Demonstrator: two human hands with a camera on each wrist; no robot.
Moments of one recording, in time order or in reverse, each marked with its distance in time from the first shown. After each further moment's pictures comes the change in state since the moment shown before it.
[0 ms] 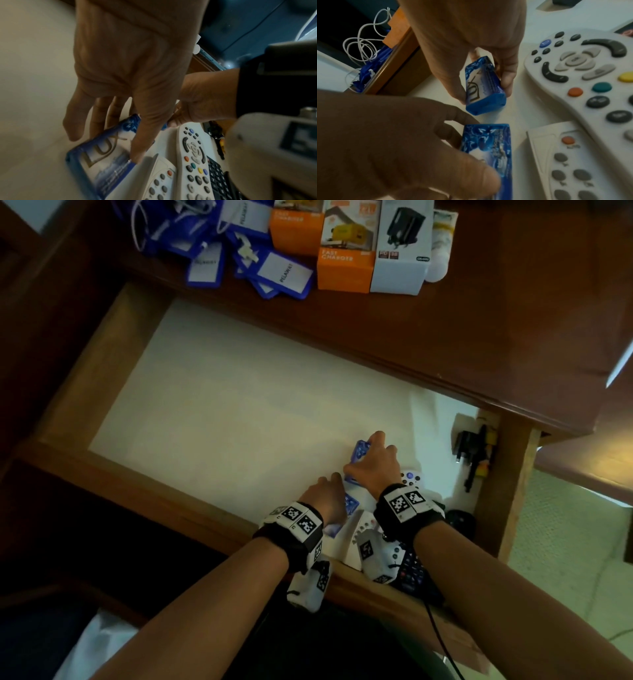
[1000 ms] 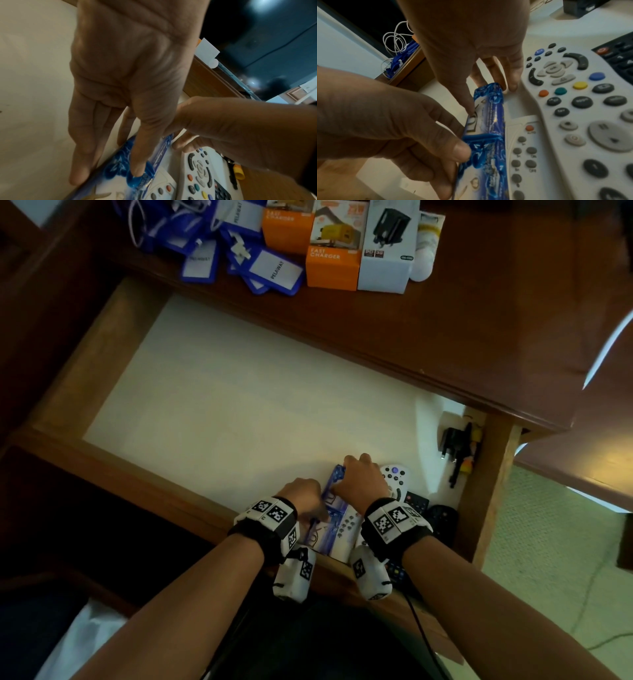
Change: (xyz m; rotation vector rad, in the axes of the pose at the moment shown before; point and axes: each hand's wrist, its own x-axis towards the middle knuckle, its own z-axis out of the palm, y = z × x) left_hand -0.004 -0.010 0.001 -0.101 -0.115 -0.068; right_hand -0.018 0.025 0.009 -0.391 -0.156 -0.179
